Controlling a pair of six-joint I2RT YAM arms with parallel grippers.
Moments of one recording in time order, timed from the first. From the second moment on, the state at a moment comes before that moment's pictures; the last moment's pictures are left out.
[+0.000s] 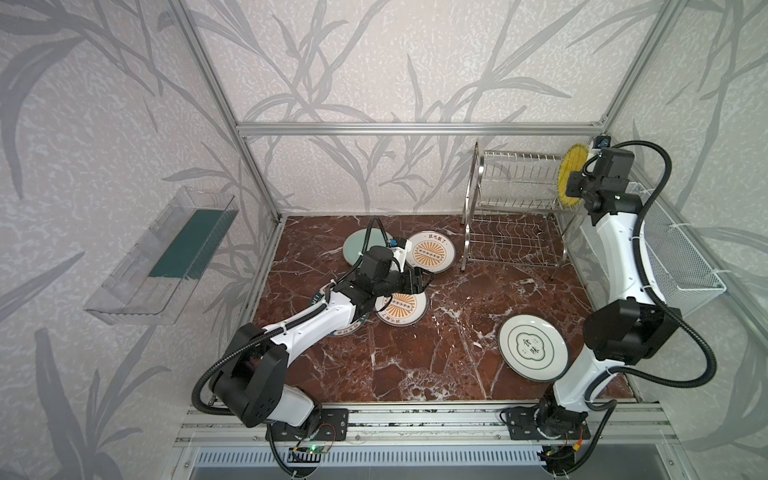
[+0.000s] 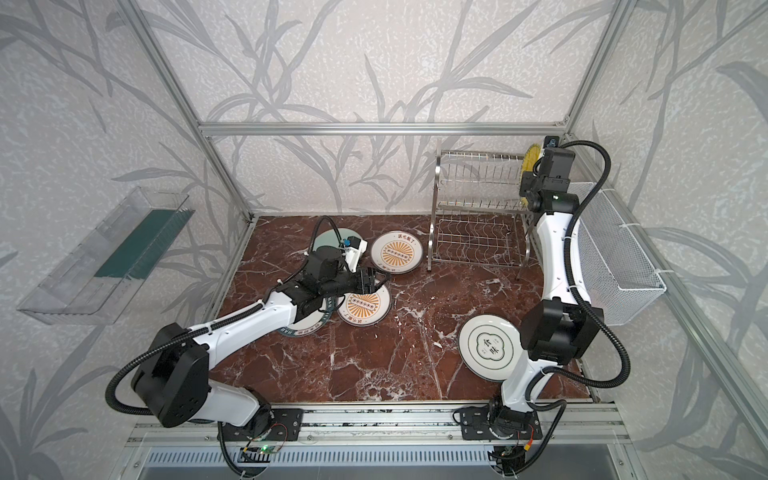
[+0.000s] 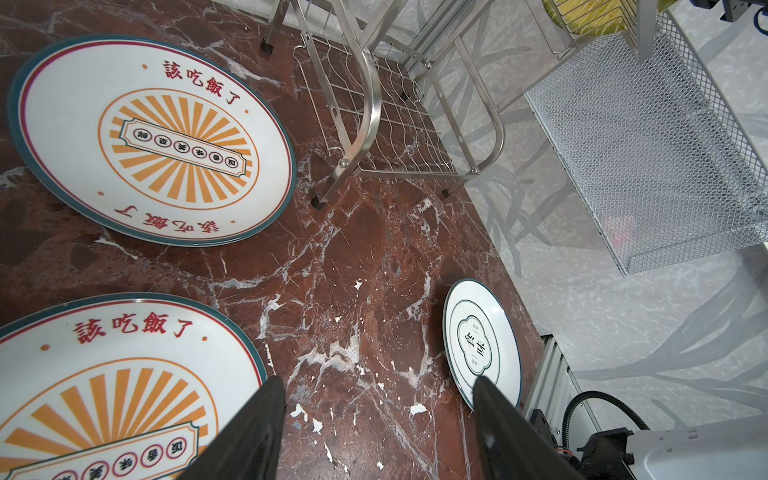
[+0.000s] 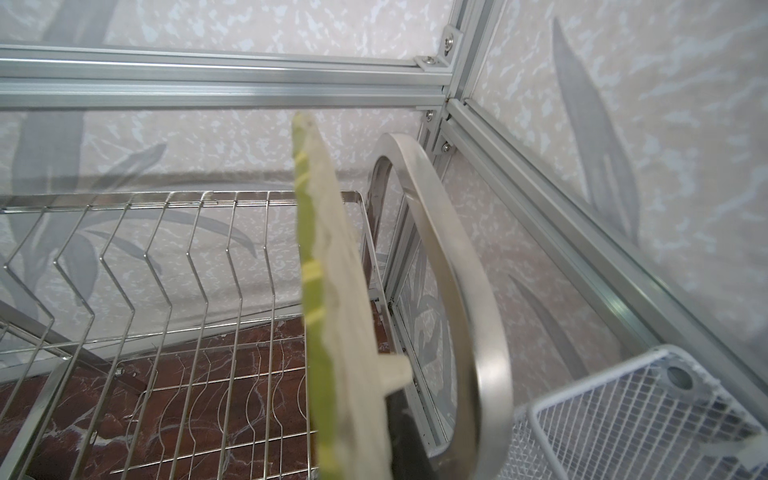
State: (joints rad) left arm -0.59 1.46 0.94 0.05 0.39 -0.58; right arm -0.19 1.80 2.00 -0.56 0.16 -0.08
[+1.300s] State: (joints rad) left arm -0.59 1.46 0.94 0.02 0.39 -0.57; right arm -0.19 1.81 2.06 -0.59 0.11 -0.04
